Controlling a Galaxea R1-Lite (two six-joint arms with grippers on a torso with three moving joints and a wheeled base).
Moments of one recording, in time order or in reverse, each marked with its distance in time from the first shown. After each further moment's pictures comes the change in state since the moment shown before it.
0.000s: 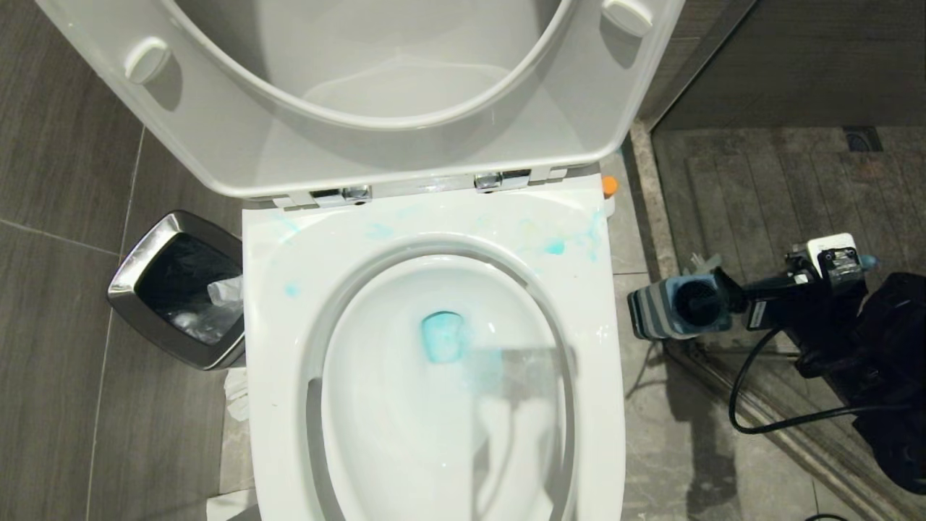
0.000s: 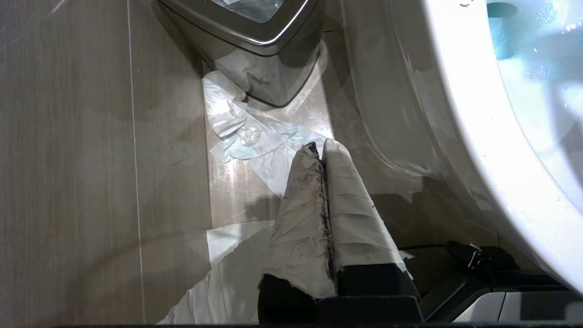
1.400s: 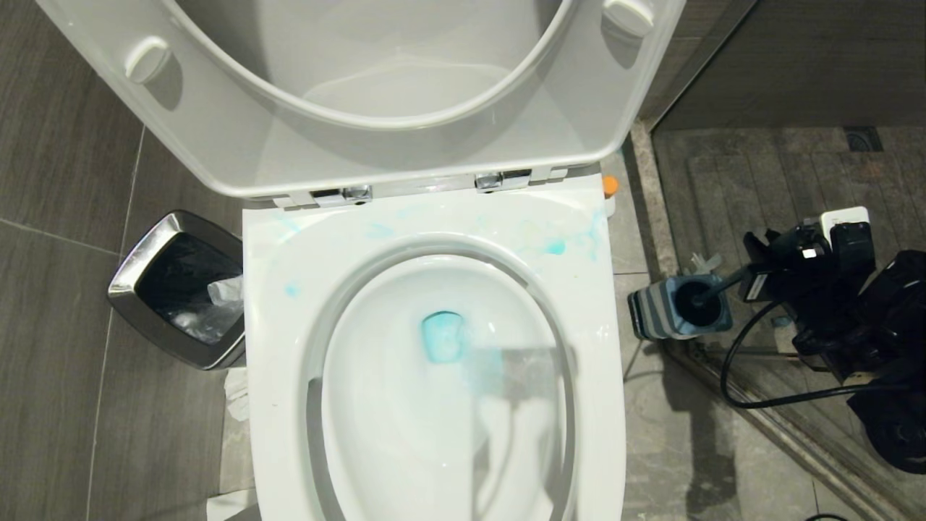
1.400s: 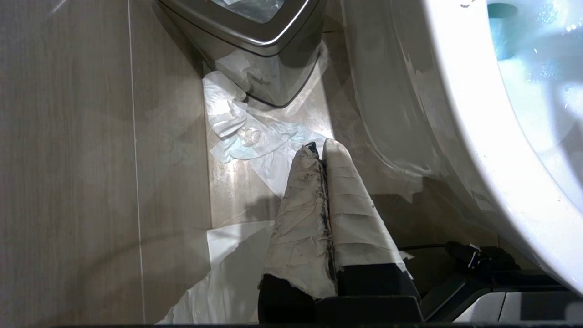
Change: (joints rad) left arm 0.000 0.000 0.000 -0.001 0.000 0.001; right arm 0.008 -0.022 -0.063 -0.002 0.002 0.026
